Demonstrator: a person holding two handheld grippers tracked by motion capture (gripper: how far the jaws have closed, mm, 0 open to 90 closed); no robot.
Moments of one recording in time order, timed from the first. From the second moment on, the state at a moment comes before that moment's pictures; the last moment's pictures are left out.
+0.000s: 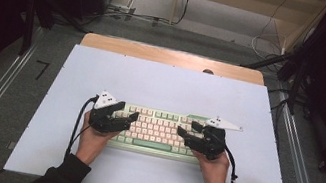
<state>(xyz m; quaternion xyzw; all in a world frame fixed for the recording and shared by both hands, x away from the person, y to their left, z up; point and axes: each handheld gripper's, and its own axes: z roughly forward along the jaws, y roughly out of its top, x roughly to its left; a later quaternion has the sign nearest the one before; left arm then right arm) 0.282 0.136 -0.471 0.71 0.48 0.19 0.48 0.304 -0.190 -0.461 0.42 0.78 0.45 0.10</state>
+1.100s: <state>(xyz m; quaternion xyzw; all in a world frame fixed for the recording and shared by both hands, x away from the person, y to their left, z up) 0.280 0.141 -0.473 0.70 0.49 0.18 0.48 0.289 -0.182 -0.468 0.38 0.82 0.43 0.10</state>
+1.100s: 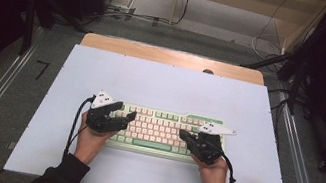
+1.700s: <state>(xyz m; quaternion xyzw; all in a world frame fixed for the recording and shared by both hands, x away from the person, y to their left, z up) 0.280 0.140 -0.474 0.70 0.49 0.18 0.48 0.288 -0.175 -0.476 0.37 0.83 0.40 0.09</state>
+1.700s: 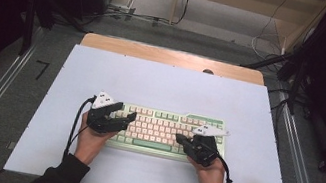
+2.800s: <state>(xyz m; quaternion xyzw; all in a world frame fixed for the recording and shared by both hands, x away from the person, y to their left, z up) 0.280 0.140 -0.474 0.70 0.49 0.18 0.48 0.290 -0.172 -0.486 0.38 0.84 0.37 0.08</state>
